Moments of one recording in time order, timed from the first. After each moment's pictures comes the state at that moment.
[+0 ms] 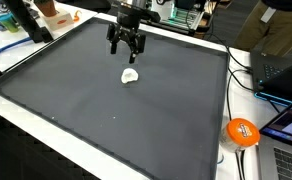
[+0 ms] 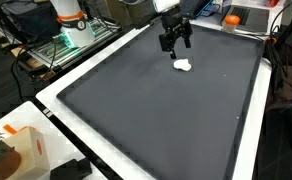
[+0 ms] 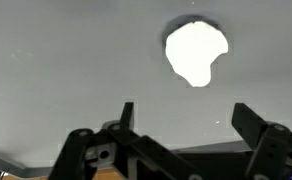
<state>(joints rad) 0.50 0.29 -0.42 -2.39 -0.41 3.17 0.73</state>
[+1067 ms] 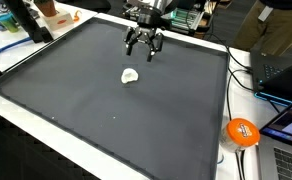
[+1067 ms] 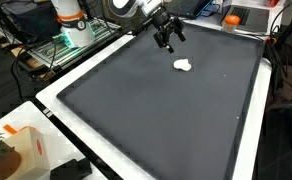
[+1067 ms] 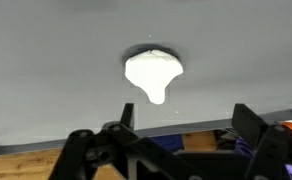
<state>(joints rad) 1.11 0.54 -0.91 -2.60 -0.28 3.73 0.83</state>
